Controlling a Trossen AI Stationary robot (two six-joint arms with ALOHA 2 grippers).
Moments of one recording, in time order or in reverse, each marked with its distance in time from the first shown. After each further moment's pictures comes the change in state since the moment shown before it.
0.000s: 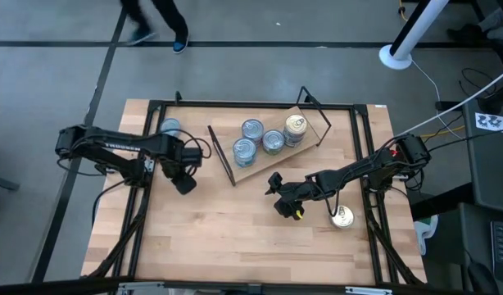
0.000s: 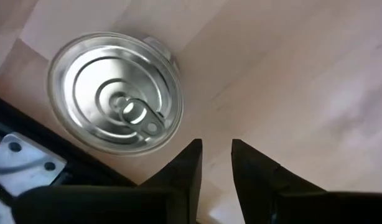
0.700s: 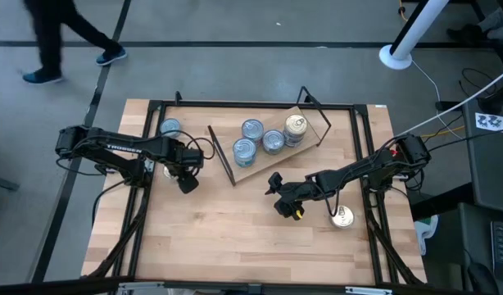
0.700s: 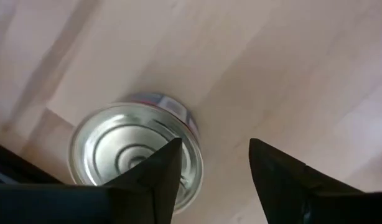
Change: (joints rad) left arm -0.003 0.002 -0.077 0.156 -0.148 0.112; right arm 0.000 0.000 0.000 0.000 0.000 -0.003
